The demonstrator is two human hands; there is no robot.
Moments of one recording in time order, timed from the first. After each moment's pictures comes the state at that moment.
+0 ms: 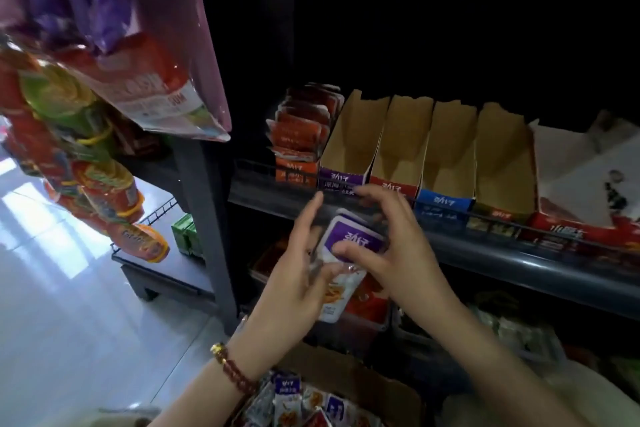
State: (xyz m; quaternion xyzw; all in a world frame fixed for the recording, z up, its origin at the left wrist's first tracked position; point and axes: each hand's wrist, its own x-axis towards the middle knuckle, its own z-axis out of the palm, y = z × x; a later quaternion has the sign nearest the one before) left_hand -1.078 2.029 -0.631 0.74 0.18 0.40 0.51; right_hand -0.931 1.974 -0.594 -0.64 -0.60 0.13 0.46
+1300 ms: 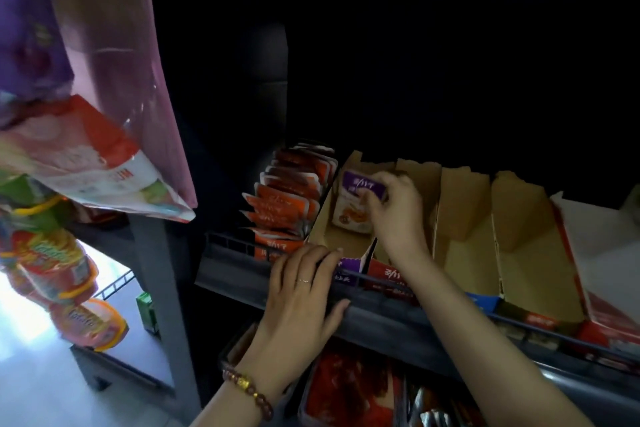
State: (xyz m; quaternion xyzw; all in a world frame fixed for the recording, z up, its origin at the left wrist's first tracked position) left_hand -0.995 2.144 -0.664 0.87 0.24 0.43 -0.05; right_hand -0.838 2.132 -0.566 -0.70 -0.50 -0.08 0.50
